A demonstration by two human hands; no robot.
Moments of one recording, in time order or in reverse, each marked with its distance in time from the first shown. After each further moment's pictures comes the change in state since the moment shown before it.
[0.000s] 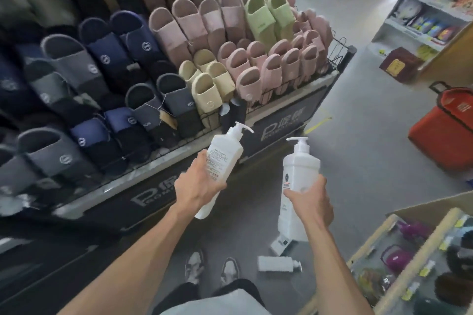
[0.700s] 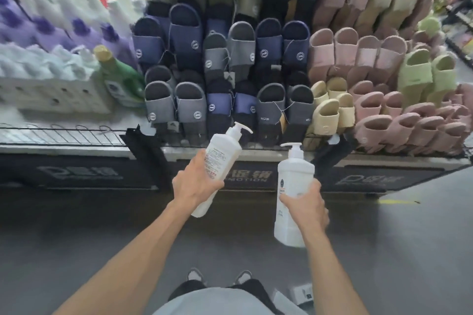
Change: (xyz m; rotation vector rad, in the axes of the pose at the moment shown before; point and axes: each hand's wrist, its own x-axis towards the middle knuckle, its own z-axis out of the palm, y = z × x) left_hand -0.087 -0.213 -0.111 -0.100 0.258 -0.463; right_hand -0.137 -0.146 0.134 -0.241 -0.292 -0.485
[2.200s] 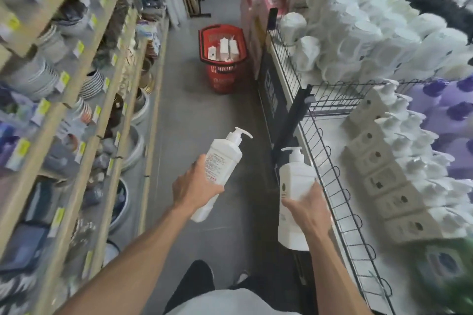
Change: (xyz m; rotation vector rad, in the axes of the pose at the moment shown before) left_hand -0.101 -0.530 -0.267 -0.262 0.700 -1.277; right_hand -0.308 -0.531 0.468 -0.443 -0.796 -1.209
